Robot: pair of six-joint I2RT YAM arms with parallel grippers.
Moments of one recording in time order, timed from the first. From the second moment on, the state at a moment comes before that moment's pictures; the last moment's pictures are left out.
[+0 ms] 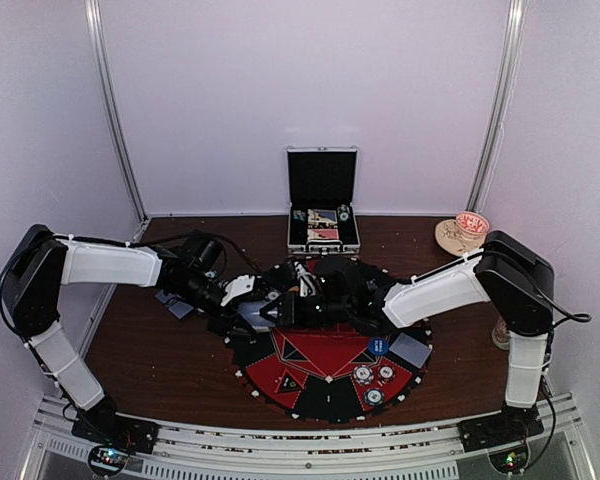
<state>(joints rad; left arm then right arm) -0.59 1.67 0.97 -0.38 0.71 0.79 0.97 1.97 1.11 0.45 -0.28 0.86</state>
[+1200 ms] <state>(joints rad) -0.60 1.67 0.97 -0.40 0.73 0.80 0.87 1.71 0.89 0.53 -0.13 0.88</state>
